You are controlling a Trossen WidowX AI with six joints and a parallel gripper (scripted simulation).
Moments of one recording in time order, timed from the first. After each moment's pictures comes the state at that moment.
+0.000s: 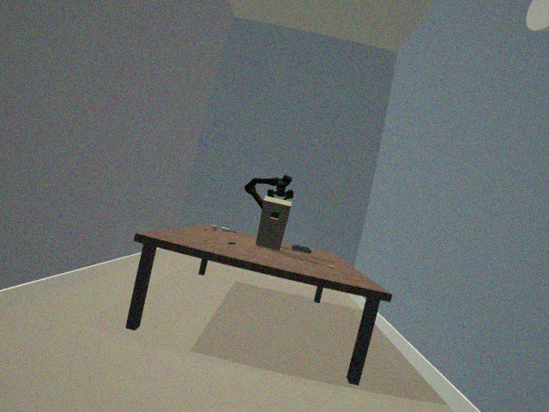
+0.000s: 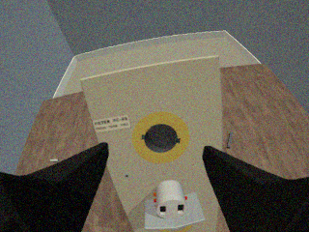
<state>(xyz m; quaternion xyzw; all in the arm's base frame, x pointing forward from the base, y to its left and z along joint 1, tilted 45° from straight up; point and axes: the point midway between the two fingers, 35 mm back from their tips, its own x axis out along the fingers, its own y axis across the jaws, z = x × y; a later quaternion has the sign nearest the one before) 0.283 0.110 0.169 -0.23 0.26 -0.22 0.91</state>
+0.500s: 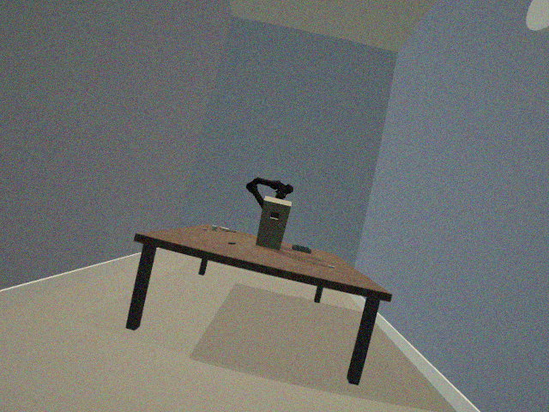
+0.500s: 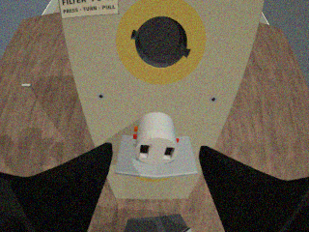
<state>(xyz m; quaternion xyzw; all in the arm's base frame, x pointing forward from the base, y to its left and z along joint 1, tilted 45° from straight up) 0.251 0.058 0.108 -0.28 0.42 -0.25 0.82</state>
